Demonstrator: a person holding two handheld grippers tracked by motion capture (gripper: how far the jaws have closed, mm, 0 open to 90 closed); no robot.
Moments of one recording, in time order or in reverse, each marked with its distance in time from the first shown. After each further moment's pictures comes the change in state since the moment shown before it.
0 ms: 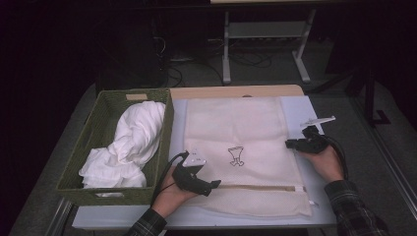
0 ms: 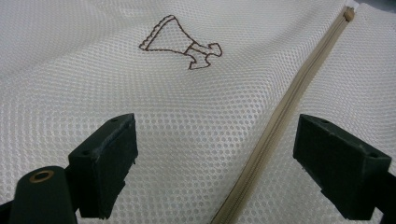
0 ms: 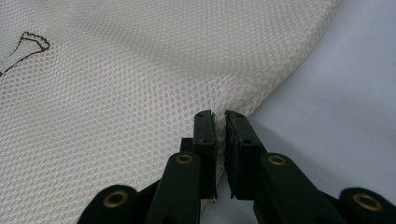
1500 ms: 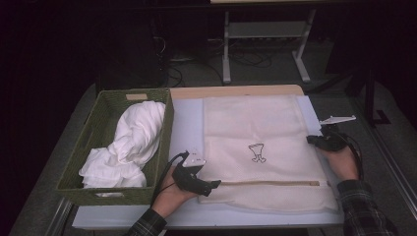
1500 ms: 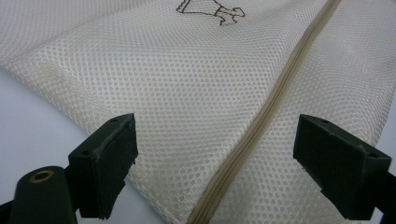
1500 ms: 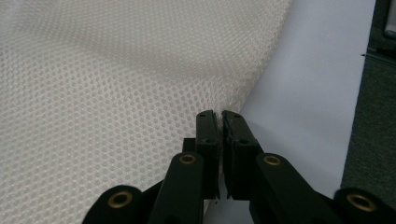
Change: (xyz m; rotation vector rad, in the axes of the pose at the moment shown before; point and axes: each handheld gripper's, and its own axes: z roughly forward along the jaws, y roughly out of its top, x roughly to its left) left arm -0.001 0.000 0.000 -0.003 0.000 0.004; right arm -0.040 -0.015 -0.028 -0.010 -0.220 0.030
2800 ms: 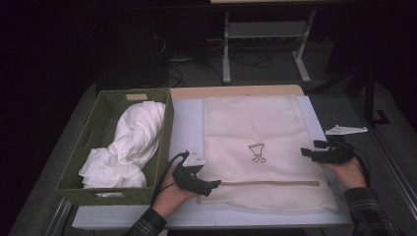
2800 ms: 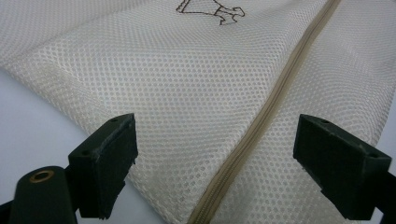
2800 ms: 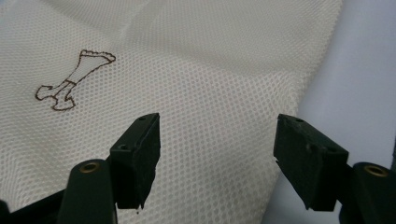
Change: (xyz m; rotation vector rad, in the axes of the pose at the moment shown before) left arm 0.000 0.001 0.000 0.005 -0.003 0.002; right arm 0.031 -0.020 -0.042 -0.095 0.120 0.007
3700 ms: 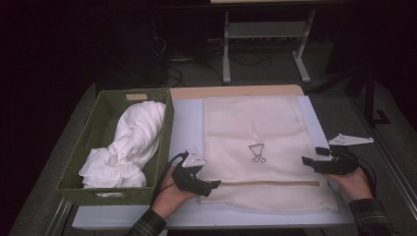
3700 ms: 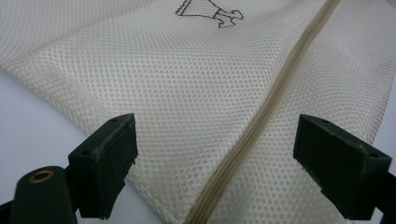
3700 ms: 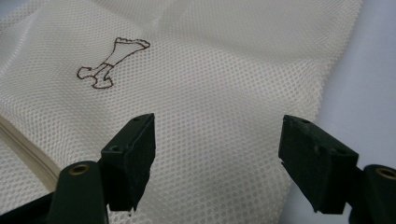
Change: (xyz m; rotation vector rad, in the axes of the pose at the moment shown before) left arm -0.002 0.000 -0.002 -0.011 0.003 -0.001; right arm 0.019 -0.017 -0.019 -0.024 0.028 -0.038
